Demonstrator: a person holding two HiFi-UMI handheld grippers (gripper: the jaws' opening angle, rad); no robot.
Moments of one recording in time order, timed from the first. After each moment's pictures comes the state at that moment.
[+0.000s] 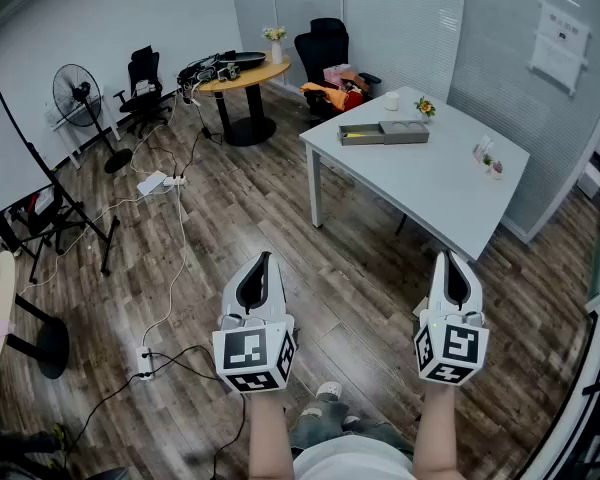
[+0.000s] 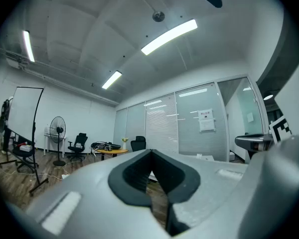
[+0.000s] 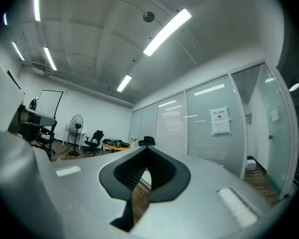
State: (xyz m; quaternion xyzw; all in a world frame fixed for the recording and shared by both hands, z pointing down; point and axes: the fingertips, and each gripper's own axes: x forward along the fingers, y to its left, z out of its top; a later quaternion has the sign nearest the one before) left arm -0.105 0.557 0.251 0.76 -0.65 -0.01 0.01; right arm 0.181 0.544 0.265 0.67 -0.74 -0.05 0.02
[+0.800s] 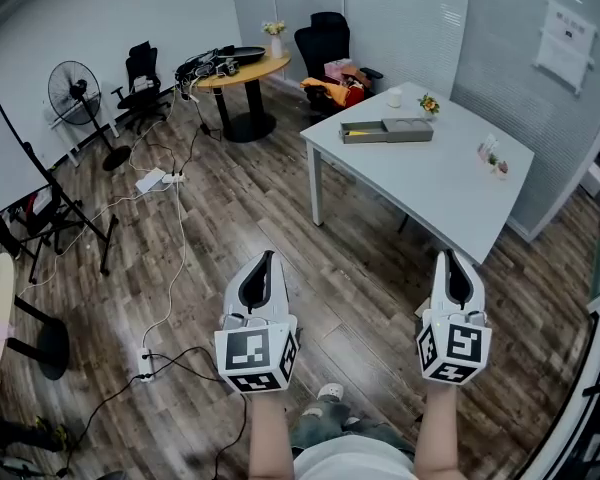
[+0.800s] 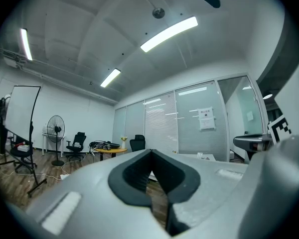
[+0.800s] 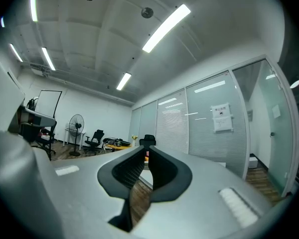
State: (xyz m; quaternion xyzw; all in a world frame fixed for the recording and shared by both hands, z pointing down) left arm -0.105 0.524 0.255 0.76 -0.64 0.00 0.01; right arm 0.179 0.511 0.273 0.67 -0.74 -0.04 0.02
